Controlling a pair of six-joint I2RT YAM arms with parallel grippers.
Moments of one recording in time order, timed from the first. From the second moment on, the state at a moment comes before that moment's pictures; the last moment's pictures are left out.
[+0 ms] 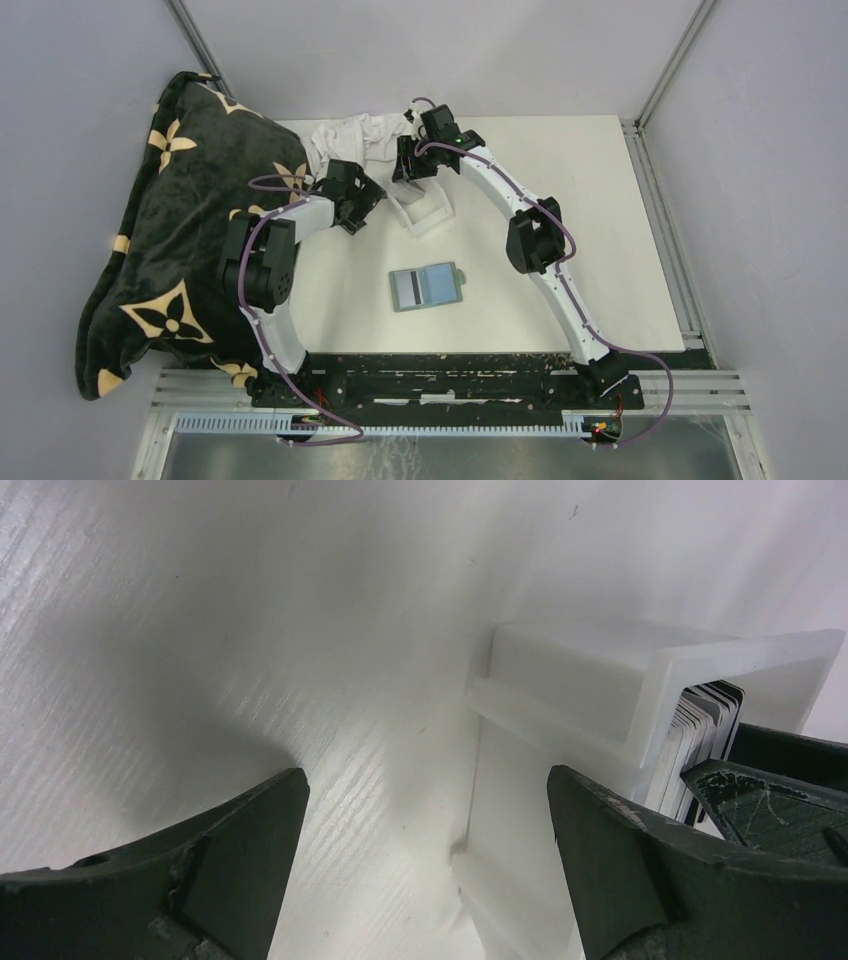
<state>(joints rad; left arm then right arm) -0.23 1.86 1.11 -0.11 -0.05 -1.04 0.56 2.68 2.62 -0.69 -0.36 0.35</state>
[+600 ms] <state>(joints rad) -0.30 1.90 1.20 -0.22 -0.08 -0.95 0.56 2.58 2.46 -0.66 -0.31 0.30</state>
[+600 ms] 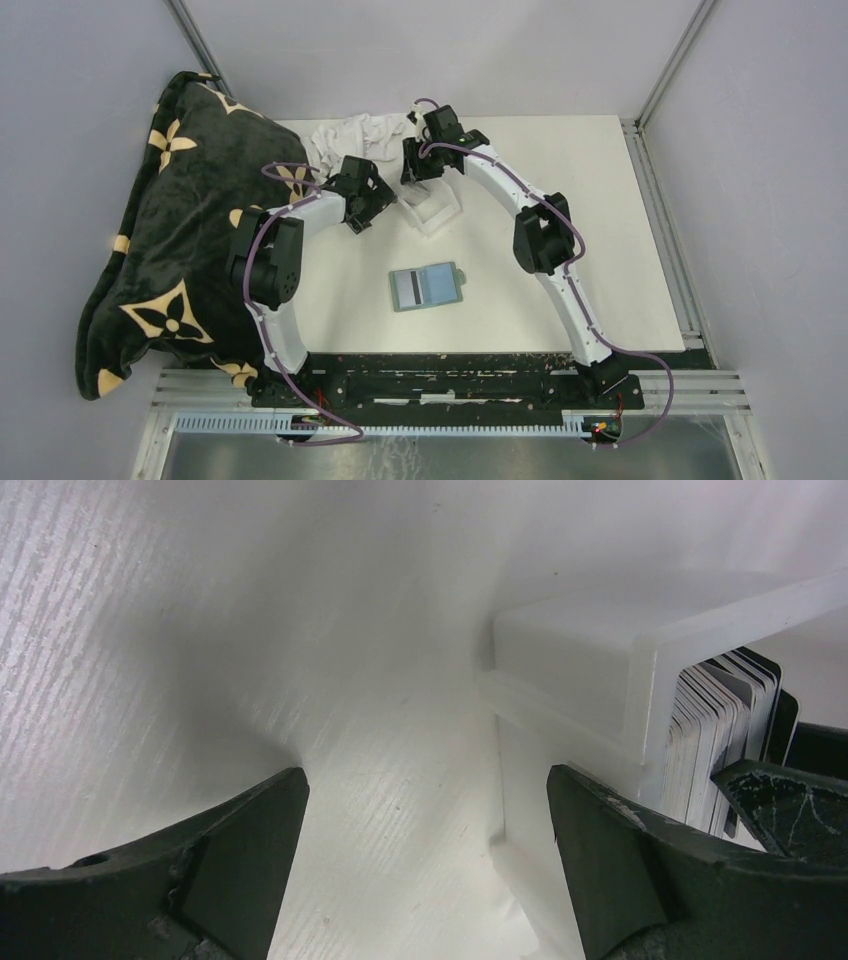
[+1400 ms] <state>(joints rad) -0.32 1.90 1.20 -0.22 -0.09 -0.94 0.56 2.45 2.30 -0.68 -0.27 0.27</state>
